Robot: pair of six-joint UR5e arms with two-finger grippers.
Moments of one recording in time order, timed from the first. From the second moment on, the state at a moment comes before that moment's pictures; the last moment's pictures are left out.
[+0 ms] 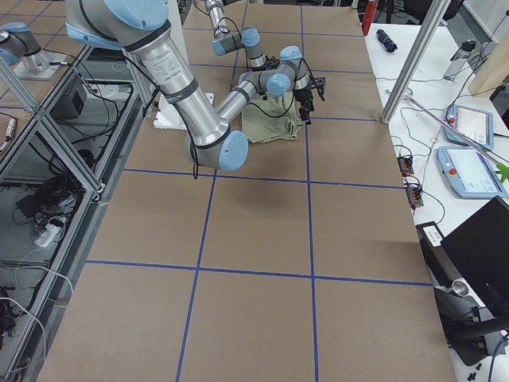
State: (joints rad) left arm -0.39 -2.06 -1.69 -1.89 -1.54 -1.11; right arm 0.64 -0.82 1.50 -1.48 1.60 1.32
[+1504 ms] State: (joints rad) left arm -0.75 -2.21 -1.32 -2.14 -1.75 -0.95; right arm 0.56 -0.85 1.49 -1.43 1.58 1.43
